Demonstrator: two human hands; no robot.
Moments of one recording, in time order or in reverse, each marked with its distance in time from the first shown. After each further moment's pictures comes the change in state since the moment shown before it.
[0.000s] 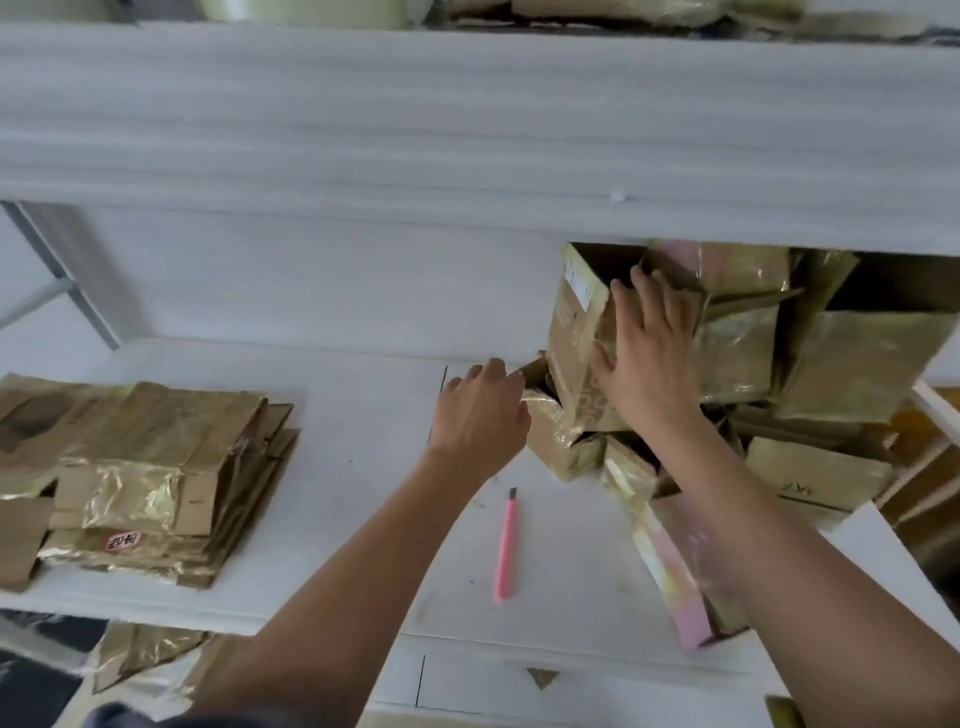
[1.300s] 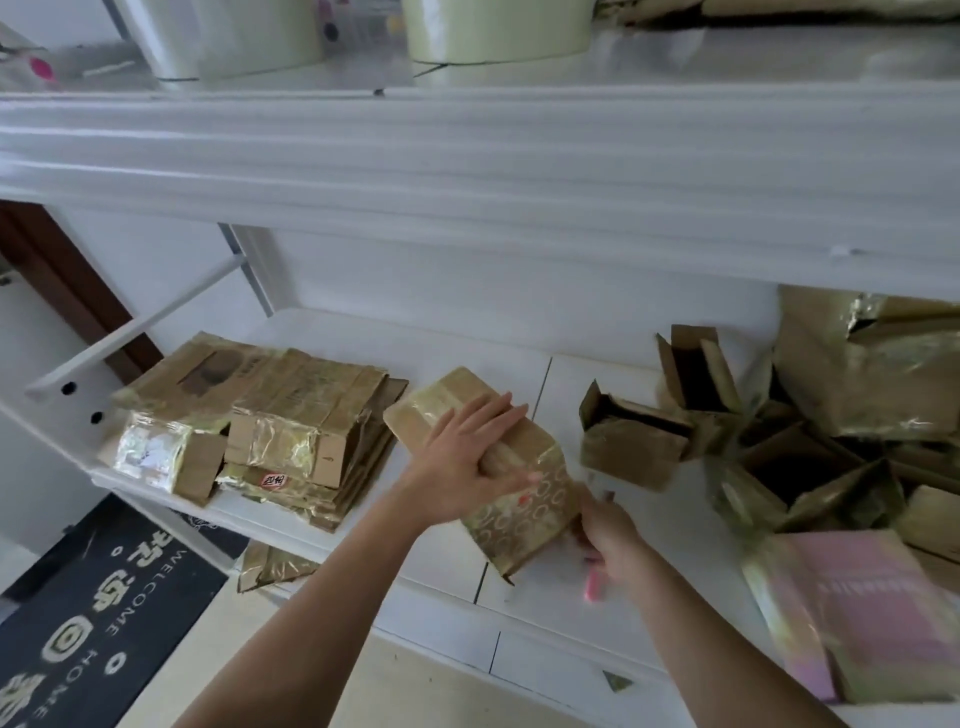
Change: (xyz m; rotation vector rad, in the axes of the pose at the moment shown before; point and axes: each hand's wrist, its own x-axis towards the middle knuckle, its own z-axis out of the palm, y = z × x) left_hand -0.087 -0.113 -0.020 -0.342 -0.265 -0.115; right_hand -0.114 -0.119 0.118 1.087 -0.990 0.877
